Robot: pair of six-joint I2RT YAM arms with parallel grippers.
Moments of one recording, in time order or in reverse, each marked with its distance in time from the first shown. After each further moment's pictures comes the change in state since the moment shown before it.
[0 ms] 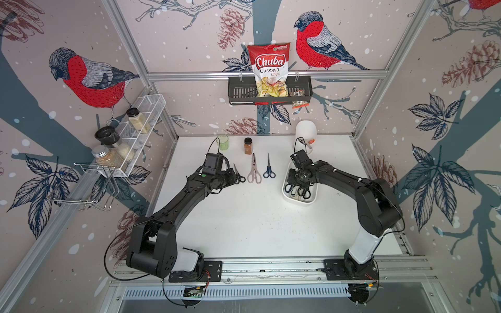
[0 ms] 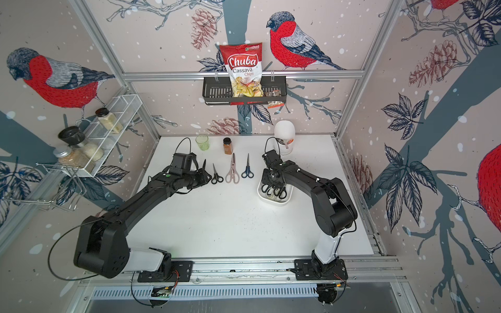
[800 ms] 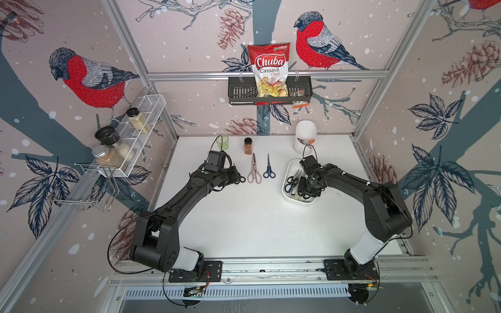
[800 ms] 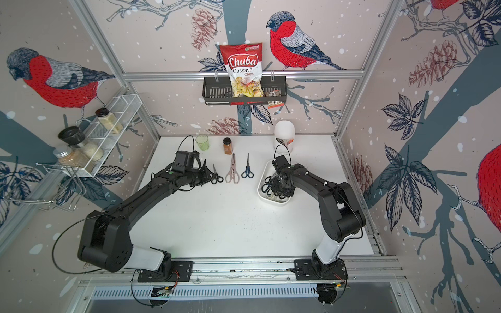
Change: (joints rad) left arm -0.014 0.026 0.029 0.005 0.017 0.001; right arm -0.068 -0.071 -0.125 -0.121 -0.058 0.075
